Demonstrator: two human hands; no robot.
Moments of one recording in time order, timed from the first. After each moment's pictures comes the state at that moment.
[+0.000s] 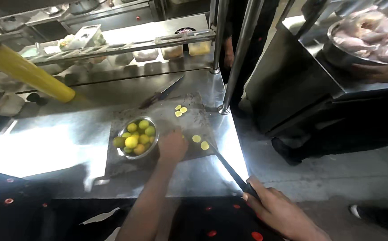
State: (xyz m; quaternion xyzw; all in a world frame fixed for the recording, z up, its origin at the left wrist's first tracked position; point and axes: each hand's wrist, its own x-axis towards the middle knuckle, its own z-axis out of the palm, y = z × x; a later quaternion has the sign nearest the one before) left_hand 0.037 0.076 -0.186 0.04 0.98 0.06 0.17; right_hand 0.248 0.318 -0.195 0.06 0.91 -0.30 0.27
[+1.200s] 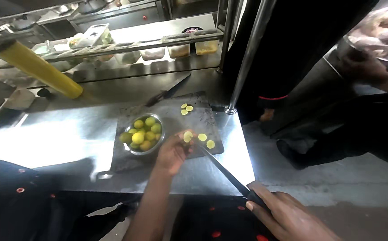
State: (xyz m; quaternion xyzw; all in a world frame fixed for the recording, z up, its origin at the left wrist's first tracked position) left_hand 0.081 0.035 -0.179 -0.05 0.44 0.86 0.23; right_hand 0.252 0.308 -0.151 -0.09 0.93 -0.31 0.19
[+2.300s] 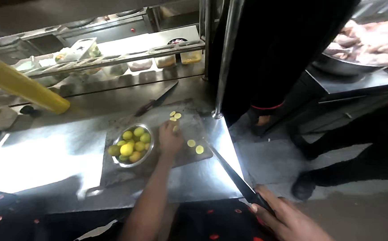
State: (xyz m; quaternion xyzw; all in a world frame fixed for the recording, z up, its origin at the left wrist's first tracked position) left_hand 0.002 0.074 -0.240 0.10 0.93 0.34 -0.05; right_hand 0.281 0.340 -0.182 0.03 0.89 -0.41 0.22
